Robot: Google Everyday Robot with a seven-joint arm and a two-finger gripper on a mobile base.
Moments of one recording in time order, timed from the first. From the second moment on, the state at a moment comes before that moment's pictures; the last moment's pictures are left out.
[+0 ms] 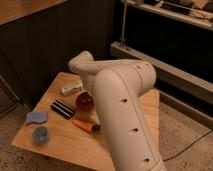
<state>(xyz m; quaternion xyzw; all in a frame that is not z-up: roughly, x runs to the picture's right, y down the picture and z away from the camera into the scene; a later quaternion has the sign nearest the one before) -0.051 0.021 0.898 -0.22 0.31 0.53 0.76</state>
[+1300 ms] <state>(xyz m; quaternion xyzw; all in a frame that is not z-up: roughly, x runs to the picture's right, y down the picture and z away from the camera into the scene) 0.120 0.006 0.917 -0.13 0.44 0.60 0.65</state>
